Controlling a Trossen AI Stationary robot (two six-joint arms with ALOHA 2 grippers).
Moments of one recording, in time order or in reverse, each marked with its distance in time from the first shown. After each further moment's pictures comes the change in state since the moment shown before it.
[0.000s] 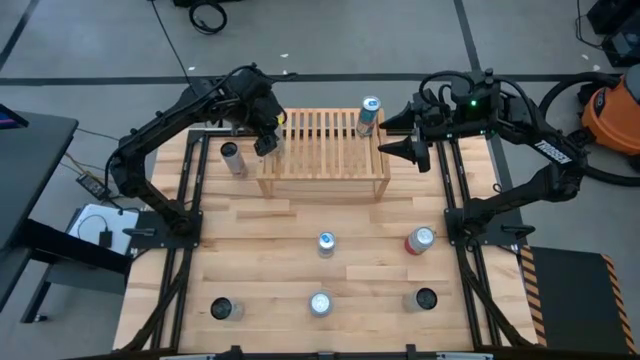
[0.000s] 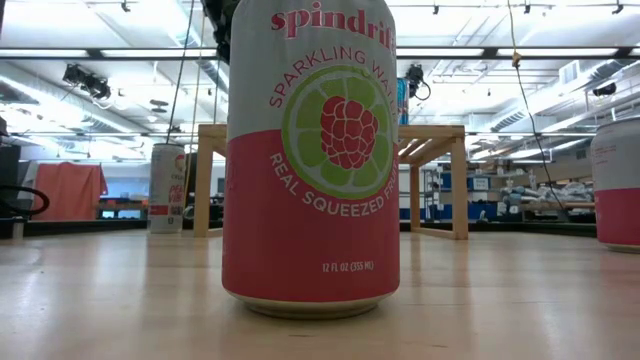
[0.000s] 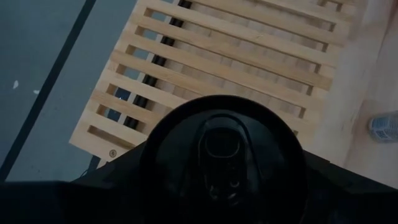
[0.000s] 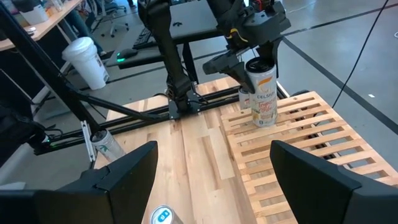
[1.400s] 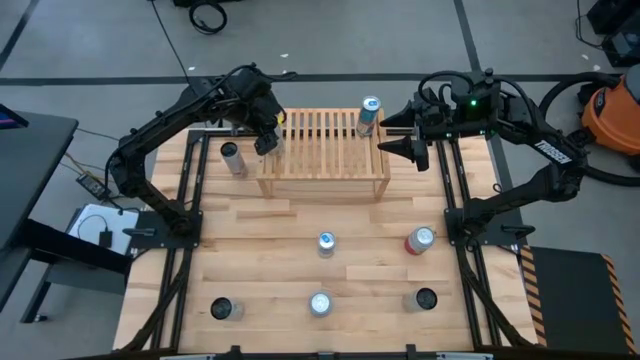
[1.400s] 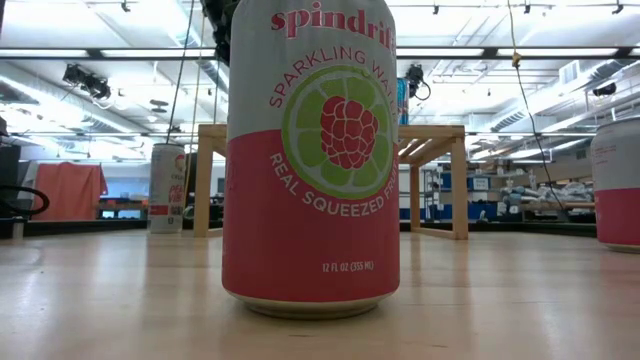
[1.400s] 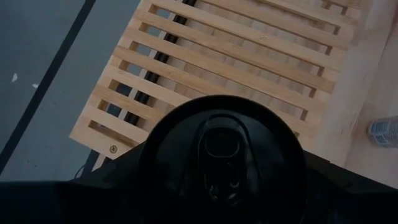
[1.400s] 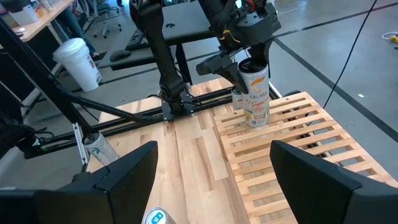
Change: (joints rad) left arm -0.001 0.000 -0.001 -0.004 0.001 -0.031; right arm -0.001 0.000 0.000 0.000 0.030 -0.001
